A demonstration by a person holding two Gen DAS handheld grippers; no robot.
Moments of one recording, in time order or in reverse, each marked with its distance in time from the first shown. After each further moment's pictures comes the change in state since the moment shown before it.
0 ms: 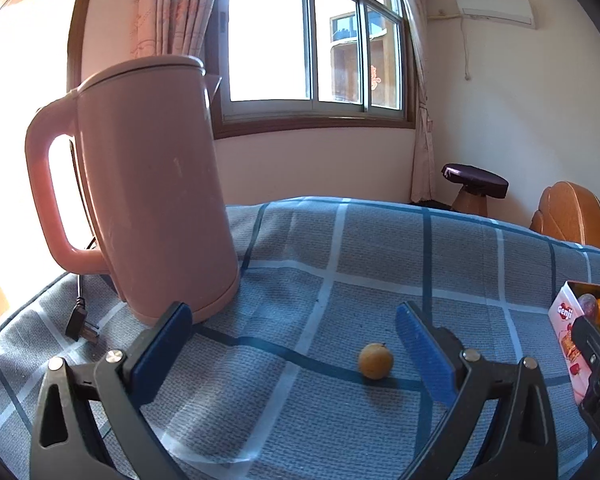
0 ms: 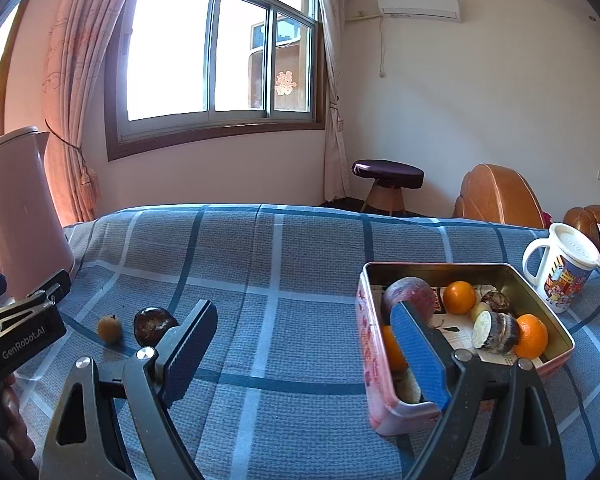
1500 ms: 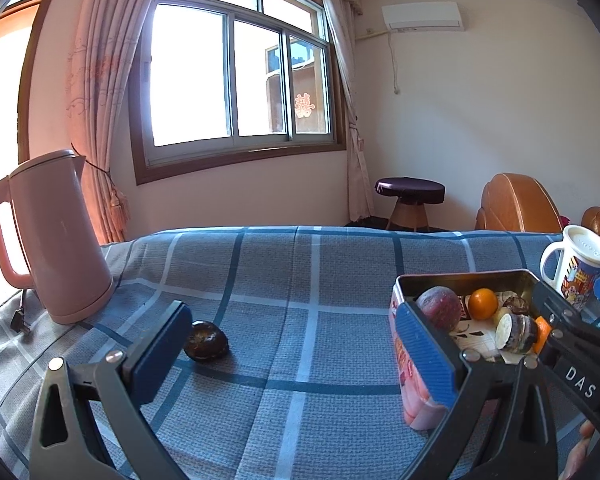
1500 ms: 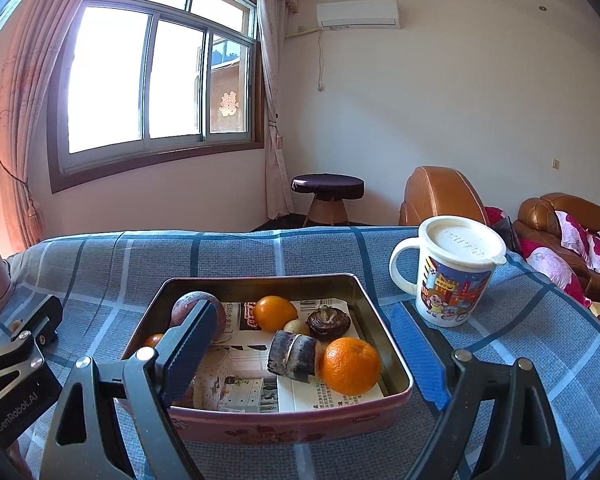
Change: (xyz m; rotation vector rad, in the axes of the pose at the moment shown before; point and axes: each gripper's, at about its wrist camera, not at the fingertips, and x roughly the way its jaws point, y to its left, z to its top) left arm -0.085 -0.177 -0.030 0.127 -0.137 -0.165; right arm -0.029 -0.169 -0.011 0.092 -0.078 -0.178
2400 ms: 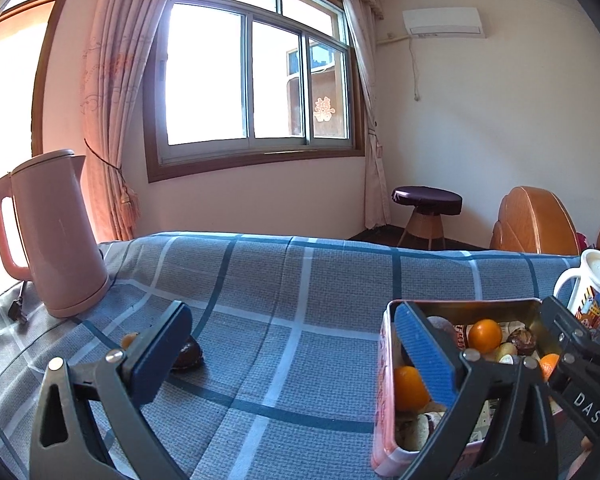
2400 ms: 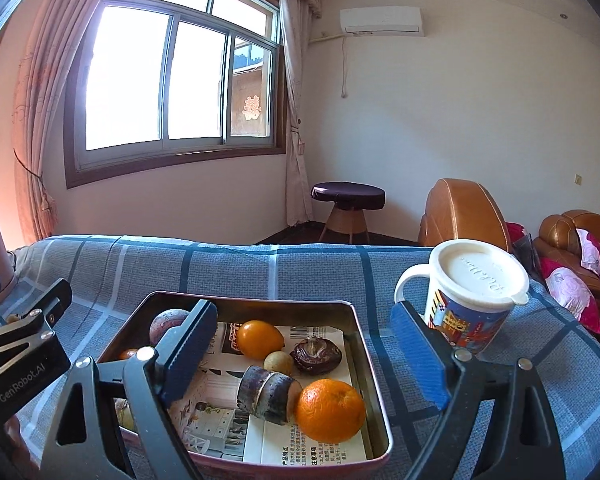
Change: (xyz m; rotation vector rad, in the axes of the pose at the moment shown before) left arm 0.020 -0.031 0.011 -0.062 -0.018 0.071; right arm 0.031 -0.030 0.015 -0.038 -0.026 0.075
